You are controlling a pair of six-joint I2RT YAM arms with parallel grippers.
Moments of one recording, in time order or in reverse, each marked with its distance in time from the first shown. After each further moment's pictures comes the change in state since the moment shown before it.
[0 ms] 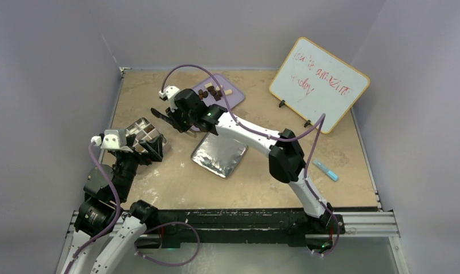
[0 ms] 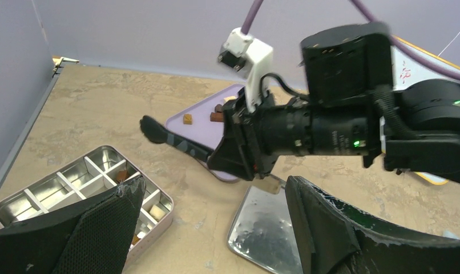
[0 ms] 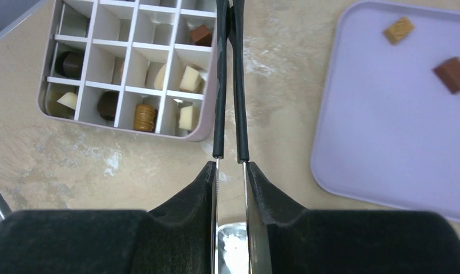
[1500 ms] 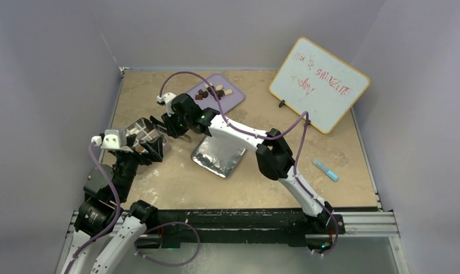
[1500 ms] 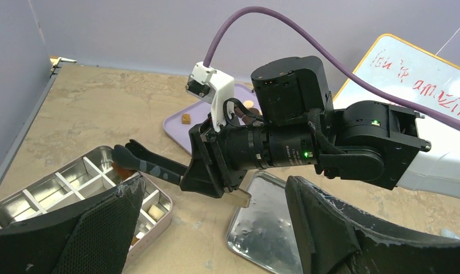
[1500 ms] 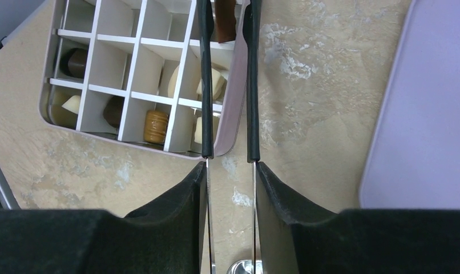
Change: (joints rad) left arm 0.000 0.000 0.000 0.000 0.007 0.000; right arm -0.009 0.135 0.082 0.028 -0.114 0.065
